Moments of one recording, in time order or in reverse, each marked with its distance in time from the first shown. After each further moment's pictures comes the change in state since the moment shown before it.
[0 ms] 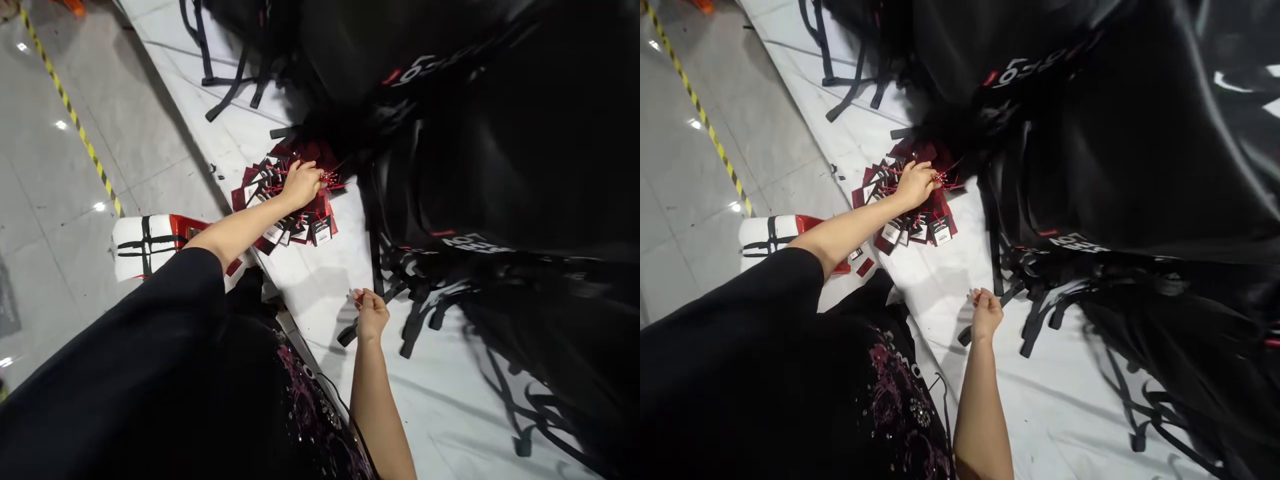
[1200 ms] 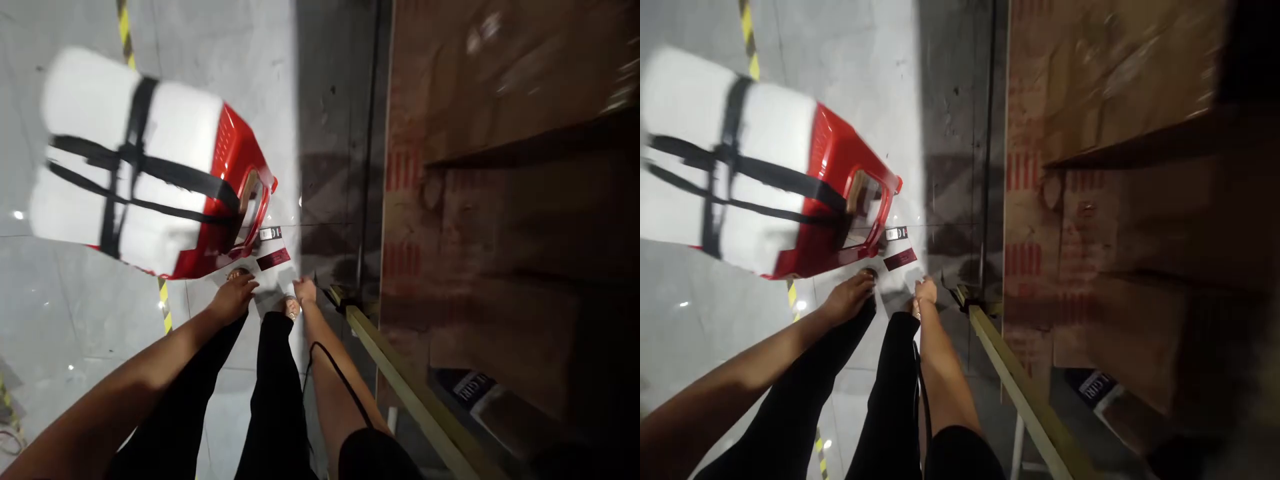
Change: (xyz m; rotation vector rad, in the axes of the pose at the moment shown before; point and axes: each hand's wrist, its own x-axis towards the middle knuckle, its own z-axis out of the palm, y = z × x) left_hand -0.488 -0.361 0.231 -0.151 -0.262 -0.672; right_hand -0.003 0.435 0.467 -1.231 -0.846 -0.048
